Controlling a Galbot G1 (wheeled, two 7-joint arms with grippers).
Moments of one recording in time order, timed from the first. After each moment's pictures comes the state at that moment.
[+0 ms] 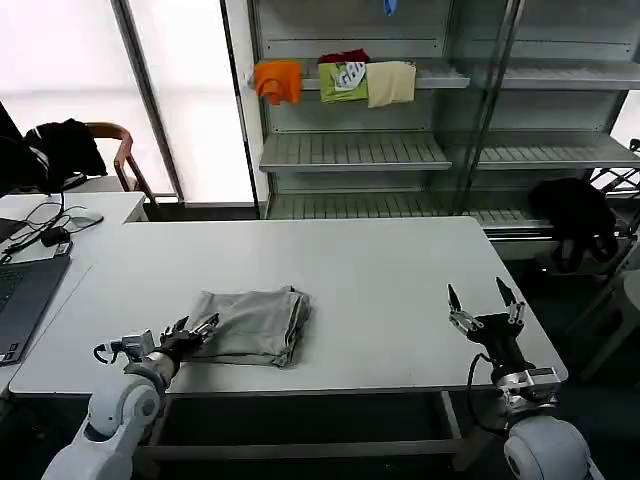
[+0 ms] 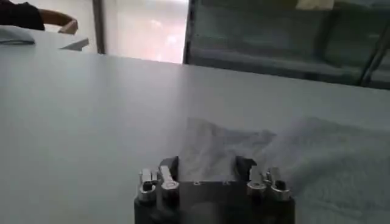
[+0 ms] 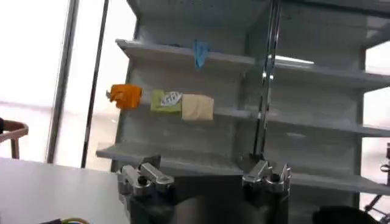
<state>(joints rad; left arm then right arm) 1.10 -1.05 -0.45 -1.76 -0.73 0.56 -0.15 -1.34 1.00 0.50 2.07 0.37 -0.07 0.22</state>
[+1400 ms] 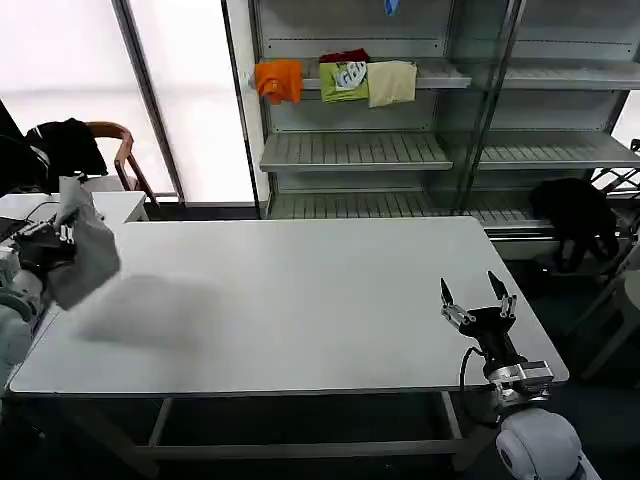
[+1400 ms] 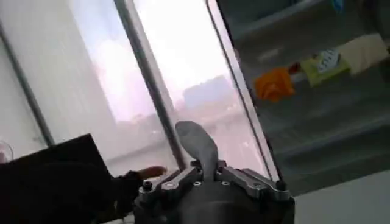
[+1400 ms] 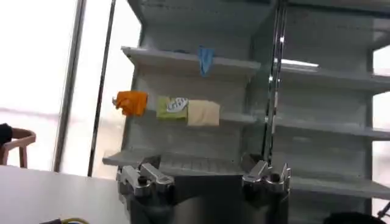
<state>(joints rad) 1.00 -0.68 -0.71 -1.84 -0.49 0.45 -0.06 -1.30 1.02 0.47 2.07 0.36 -0.07 0.22</state>
